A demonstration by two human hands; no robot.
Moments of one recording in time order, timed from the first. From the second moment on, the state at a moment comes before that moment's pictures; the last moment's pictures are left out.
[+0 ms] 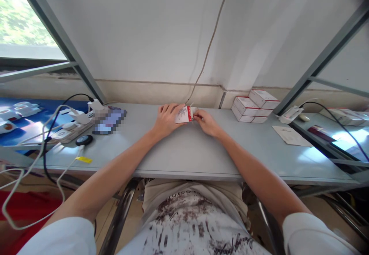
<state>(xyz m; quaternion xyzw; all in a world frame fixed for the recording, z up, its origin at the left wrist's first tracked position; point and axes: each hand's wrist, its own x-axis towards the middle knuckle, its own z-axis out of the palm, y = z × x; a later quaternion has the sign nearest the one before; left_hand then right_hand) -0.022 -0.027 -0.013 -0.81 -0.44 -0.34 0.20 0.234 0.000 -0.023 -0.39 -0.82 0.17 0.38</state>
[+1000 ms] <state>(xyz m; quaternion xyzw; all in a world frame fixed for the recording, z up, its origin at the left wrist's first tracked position) -0.023 -0.028 -0.012 -0.79 -0.49 -0.35 0.11 0.218 -0.005 -0.018 -0.44 -0.52 0.47 0.57</state>
